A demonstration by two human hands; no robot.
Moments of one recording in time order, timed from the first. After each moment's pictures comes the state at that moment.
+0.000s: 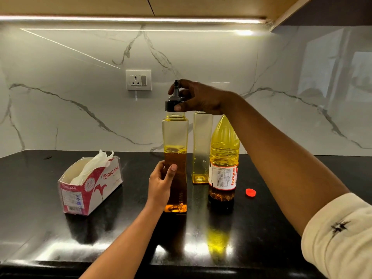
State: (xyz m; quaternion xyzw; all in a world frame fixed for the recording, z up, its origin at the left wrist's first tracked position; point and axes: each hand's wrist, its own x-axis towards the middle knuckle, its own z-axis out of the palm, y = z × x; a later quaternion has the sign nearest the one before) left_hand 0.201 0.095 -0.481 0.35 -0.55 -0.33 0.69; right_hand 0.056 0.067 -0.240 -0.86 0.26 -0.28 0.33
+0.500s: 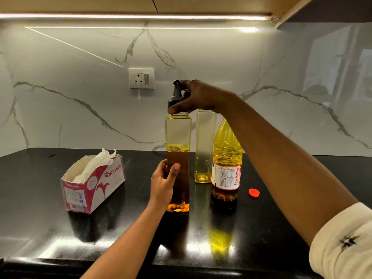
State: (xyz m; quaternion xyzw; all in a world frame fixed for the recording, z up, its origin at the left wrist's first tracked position) left_hand 0.200 0.097 -0.480 0.35 -0.55 -0.33 0.69; right_hand 0.072 0.076 -0.240 -0.86 0.38 -0.29 0.17
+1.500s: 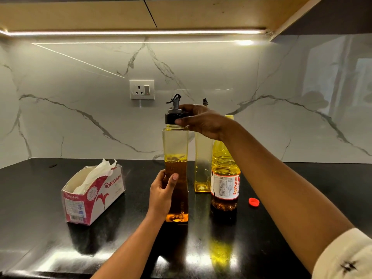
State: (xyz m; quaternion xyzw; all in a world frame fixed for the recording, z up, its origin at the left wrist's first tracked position) left_hand 0.200 0.098 -0.478 0.35 -0.54 -0.34 0.68; right_hand 0.055 0.067 -0.274 -0.76 0.24 -0.37 0.48
